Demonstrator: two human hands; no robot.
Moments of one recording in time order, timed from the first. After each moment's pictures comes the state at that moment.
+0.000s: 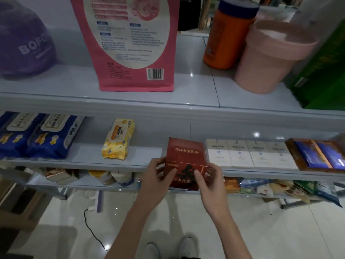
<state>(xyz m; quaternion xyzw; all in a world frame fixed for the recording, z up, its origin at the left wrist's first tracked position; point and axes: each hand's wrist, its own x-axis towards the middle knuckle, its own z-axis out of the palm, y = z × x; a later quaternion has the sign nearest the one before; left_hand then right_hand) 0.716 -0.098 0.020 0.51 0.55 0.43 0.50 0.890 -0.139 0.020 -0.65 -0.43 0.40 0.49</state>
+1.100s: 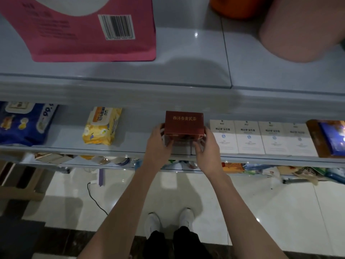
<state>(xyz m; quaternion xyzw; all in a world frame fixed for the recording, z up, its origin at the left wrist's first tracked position) 0.755 0.008 -0.054 0.58 0.63 0.33 0.41 0.925 -0.023 -0.054 -0.69 -0.53 0.34 0.36</state>
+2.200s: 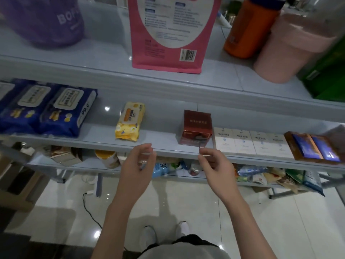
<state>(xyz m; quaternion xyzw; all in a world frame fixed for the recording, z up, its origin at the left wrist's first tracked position) 0.617 -0.144 0.049 0.53 0.59 0.45 0.41 0.850 -0.158 0.064 -0.68 -0.53 0.32 0.39</state>
